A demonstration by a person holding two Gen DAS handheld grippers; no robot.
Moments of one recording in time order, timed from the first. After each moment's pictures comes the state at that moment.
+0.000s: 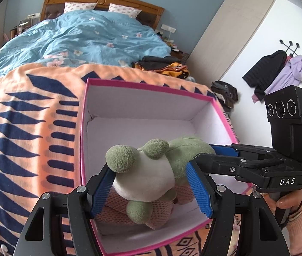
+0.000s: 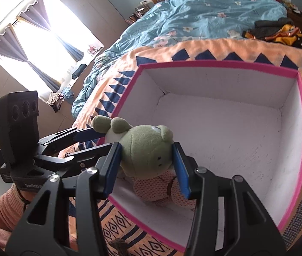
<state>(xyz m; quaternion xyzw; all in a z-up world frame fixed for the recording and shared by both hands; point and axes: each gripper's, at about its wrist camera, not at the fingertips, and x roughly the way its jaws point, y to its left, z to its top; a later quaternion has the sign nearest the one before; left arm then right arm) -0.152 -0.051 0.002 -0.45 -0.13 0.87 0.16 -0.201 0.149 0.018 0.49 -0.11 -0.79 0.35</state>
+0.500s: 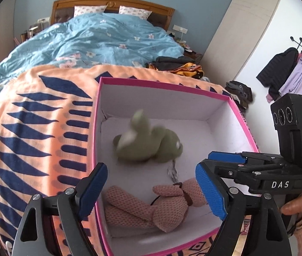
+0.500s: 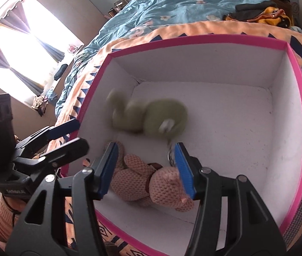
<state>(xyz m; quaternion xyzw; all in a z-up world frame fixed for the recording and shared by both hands) -0.146 -0.047 -0.001 -0.45 -0.11 0.88 0.11 -0.208 0.159 -0.010 0.52 -0.11 -0.79 0.29</state>
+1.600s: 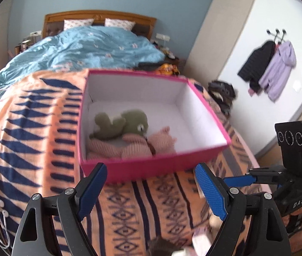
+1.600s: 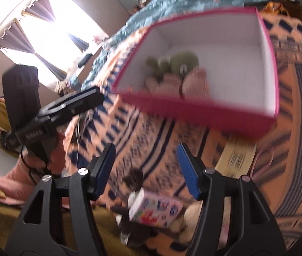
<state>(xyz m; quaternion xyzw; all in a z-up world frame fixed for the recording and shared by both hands) -0.022 -0.018 0.013 -0.41 -0.09 0.89 0.15 -0.043 0.198 0.005 0.52 -0.11 -0.77 0.36</state>
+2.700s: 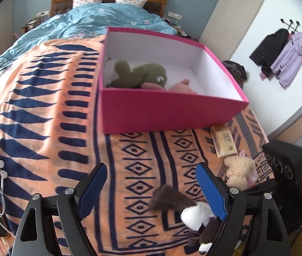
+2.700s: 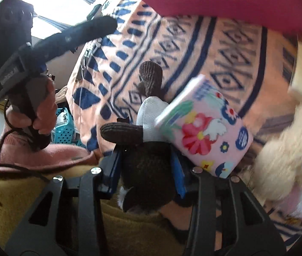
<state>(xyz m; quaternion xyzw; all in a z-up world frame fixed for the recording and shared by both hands) 0.016 -0.041 -0.029 -0.48 -0.09 0.87 0.12 0.014 0.131 -0.088 0.63 -0.08 -0.65 0.42</state>
